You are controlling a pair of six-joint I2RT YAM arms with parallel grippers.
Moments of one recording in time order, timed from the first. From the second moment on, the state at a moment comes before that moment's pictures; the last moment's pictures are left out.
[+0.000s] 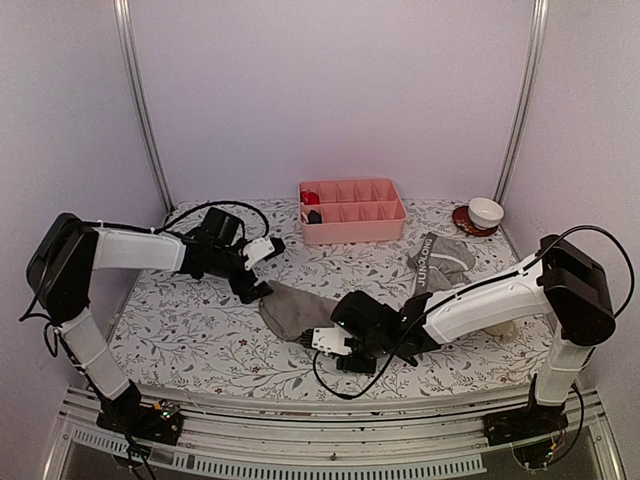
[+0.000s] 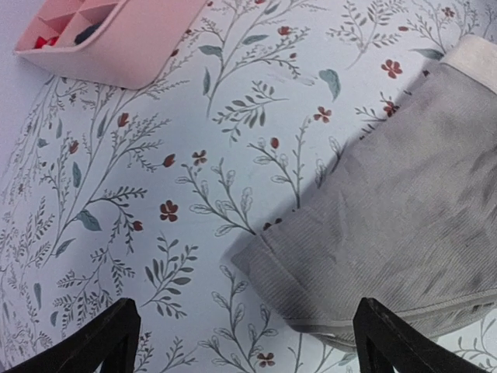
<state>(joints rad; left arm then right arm) -0.49 1.72 1.01 -0.13 0.14 0.59 1.18 1.84 1.04 -0.19 0.20 -0.42</state>
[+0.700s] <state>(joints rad) -0.57 1.76 0.95 -0.13 0.15 0.66 1.13 1.80 1.01 -0.12 0.18 -0.36</state>
